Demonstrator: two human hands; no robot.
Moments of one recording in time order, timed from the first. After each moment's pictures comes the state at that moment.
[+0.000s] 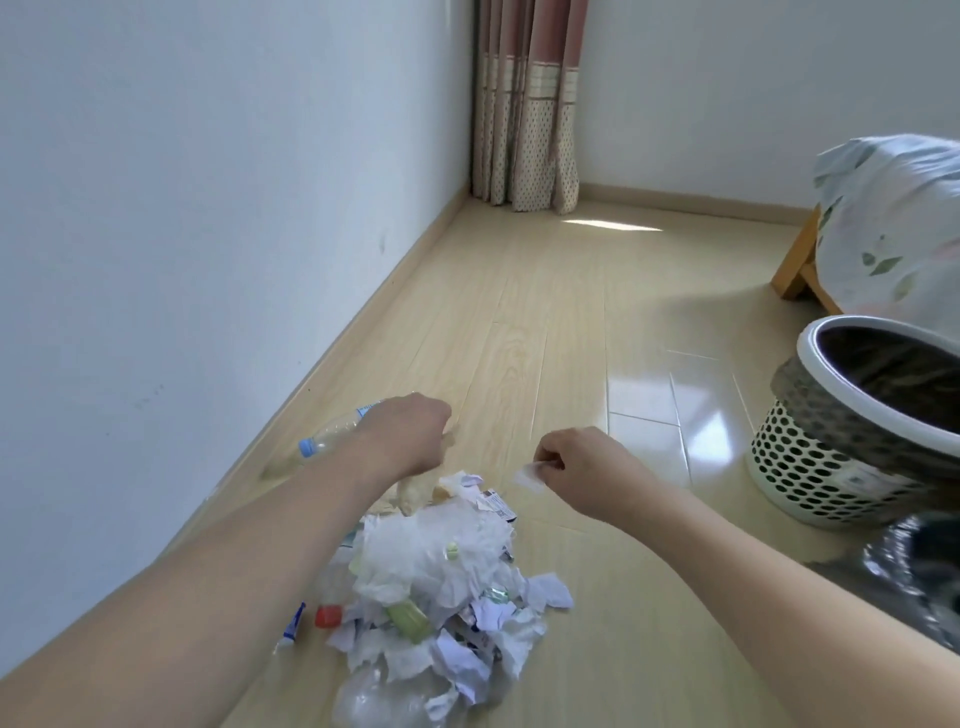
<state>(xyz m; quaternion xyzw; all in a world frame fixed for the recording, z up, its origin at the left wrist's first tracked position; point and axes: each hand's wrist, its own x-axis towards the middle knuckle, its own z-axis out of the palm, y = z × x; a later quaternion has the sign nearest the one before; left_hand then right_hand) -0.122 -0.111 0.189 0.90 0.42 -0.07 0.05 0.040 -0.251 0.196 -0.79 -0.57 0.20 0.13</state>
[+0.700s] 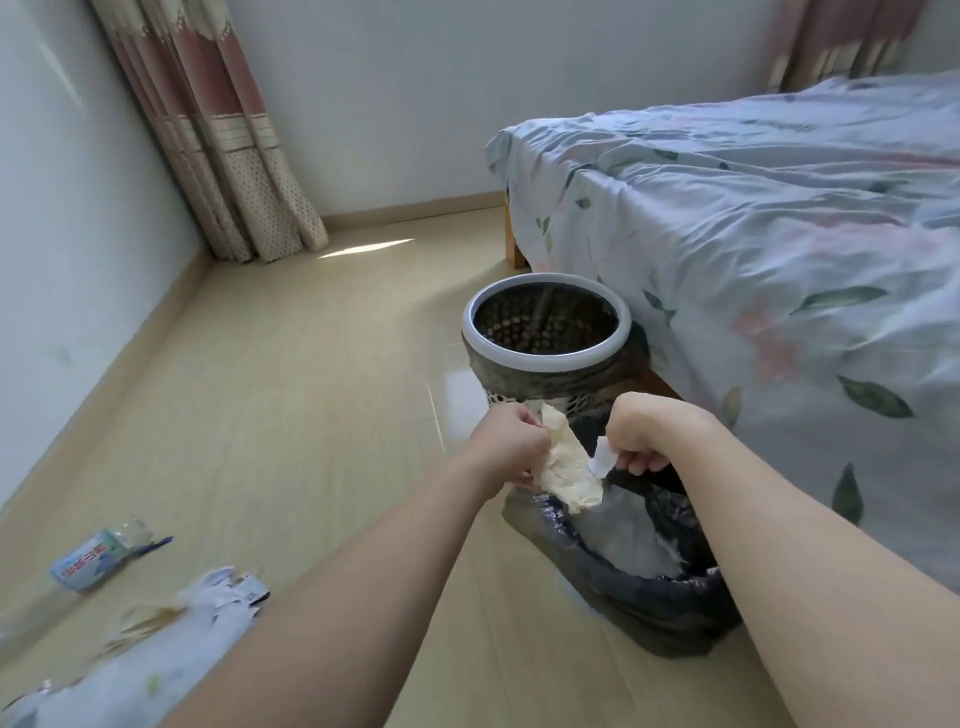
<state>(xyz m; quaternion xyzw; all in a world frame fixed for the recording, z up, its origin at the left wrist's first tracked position) 0.222 -0.399 0.205 0.78 0.29 -0.01 0.56 0.332 -0.521 0.225 -0.94 -0.14 0.30 0.09</state>
